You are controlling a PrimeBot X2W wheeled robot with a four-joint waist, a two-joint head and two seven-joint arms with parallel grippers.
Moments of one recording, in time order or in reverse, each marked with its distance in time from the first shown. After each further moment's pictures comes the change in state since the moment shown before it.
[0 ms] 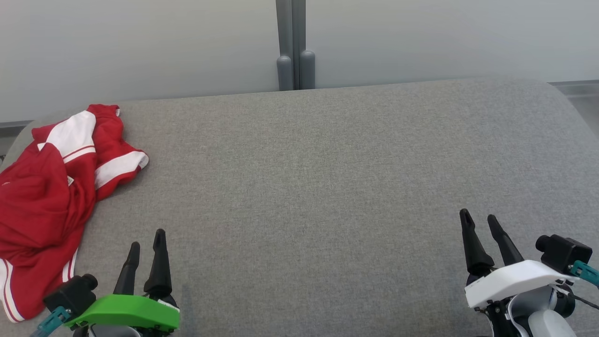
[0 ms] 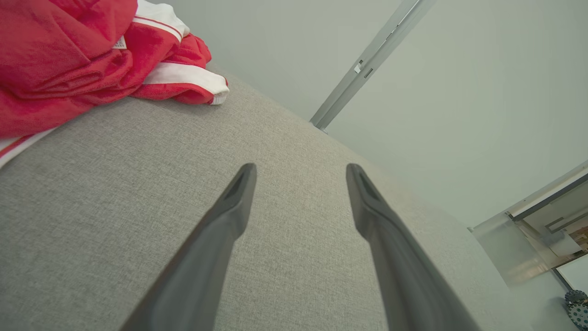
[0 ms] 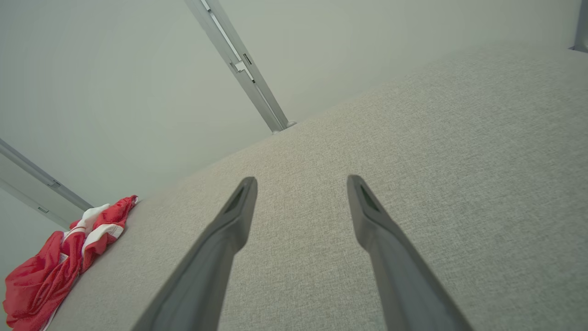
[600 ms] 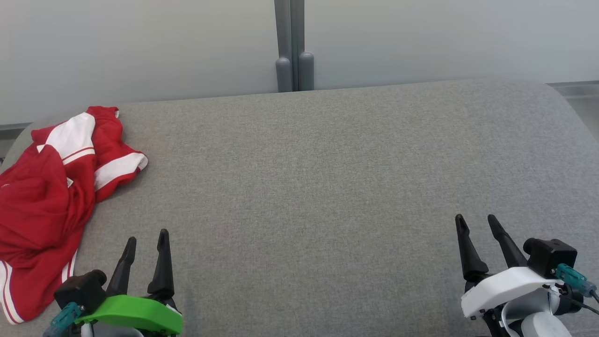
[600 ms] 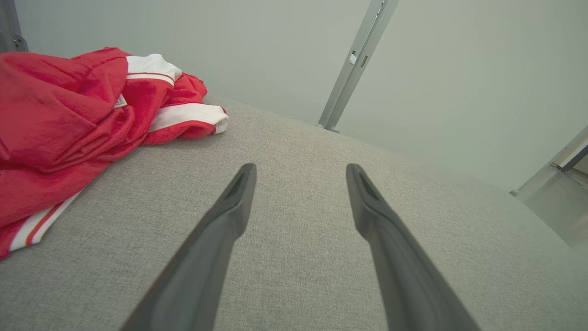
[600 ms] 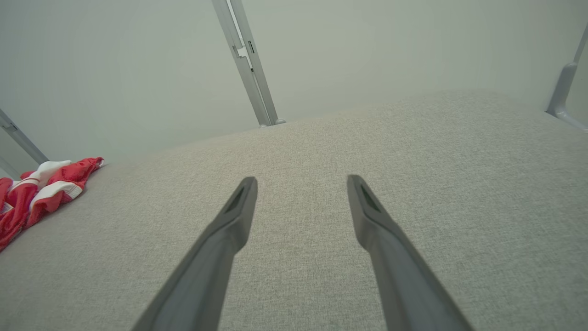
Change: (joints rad) left arm 0.001 0.033 -0.023 -0.002 0.225 -0.001 -0.051; right arm 0.004 -0.019 0.017 0.026 -0.218 0.000 -0.050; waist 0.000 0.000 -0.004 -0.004
